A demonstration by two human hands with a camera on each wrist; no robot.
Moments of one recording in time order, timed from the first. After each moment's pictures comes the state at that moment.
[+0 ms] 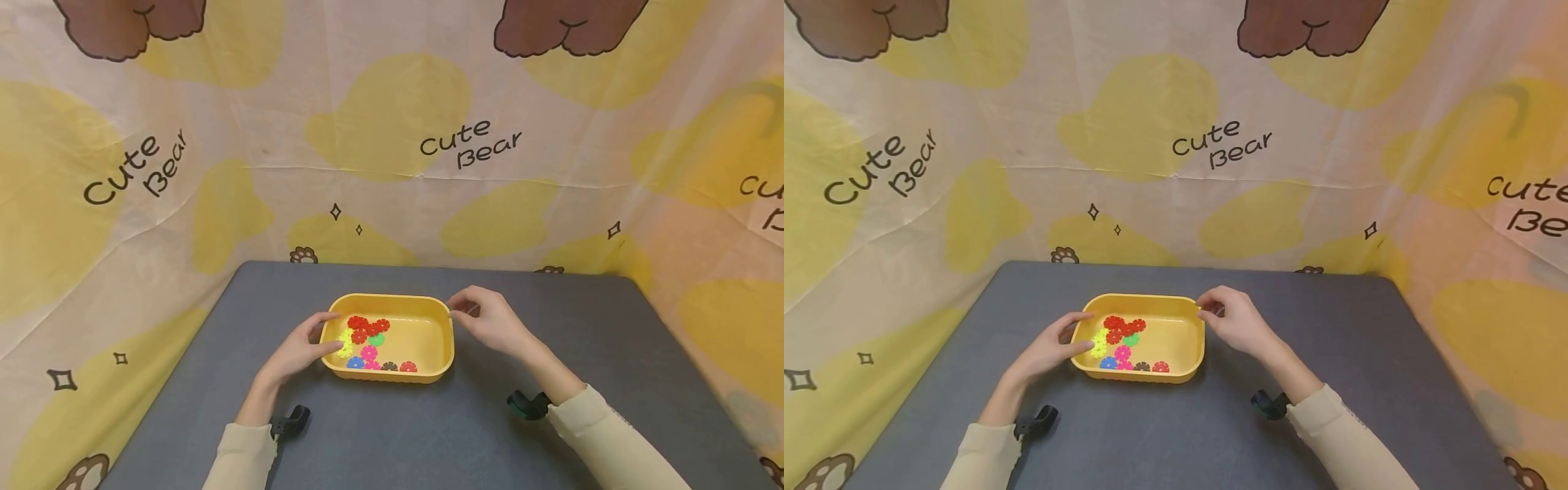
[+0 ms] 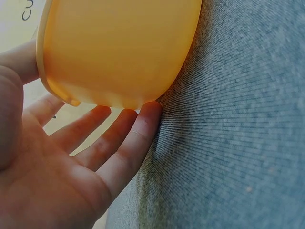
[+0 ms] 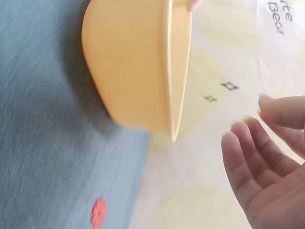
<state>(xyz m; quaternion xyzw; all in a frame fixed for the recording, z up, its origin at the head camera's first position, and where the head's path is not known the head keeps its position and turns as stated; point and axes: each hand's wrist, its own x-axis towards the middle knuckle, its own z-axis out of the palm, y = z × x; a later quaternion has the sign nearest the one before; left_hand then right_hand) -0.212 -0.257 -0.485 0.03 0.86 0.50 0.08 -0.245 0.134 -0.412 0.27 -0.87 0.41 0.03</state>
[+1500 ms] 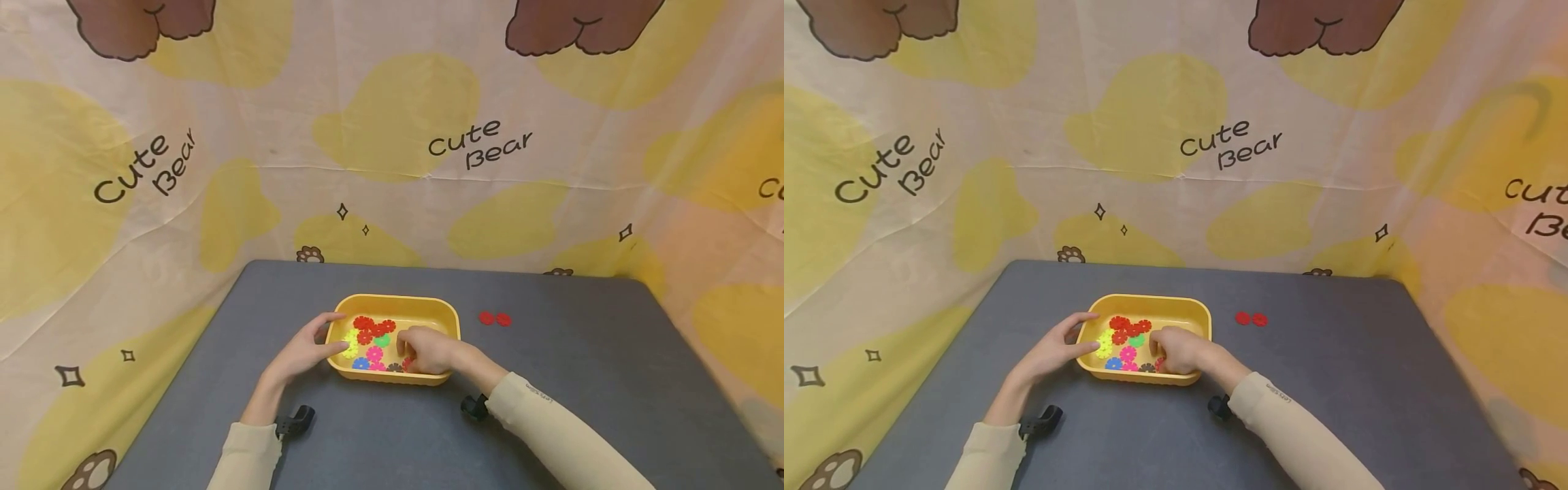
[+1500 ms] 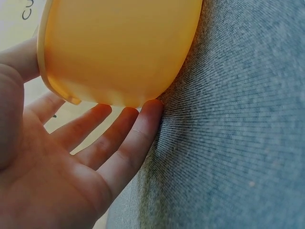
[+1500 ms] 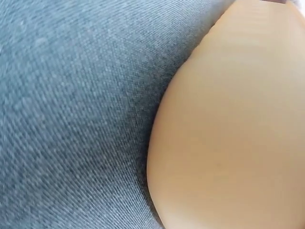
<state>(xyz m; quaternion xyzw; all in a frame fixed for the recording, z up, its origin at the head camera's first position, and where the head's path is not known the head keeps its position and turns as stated) -0.212 -0.257 -0.485 0.02 0.86 0.51 0.09 -0.258 0.033 -0.465 0.37 -0.89 0.20 -0.19</state>
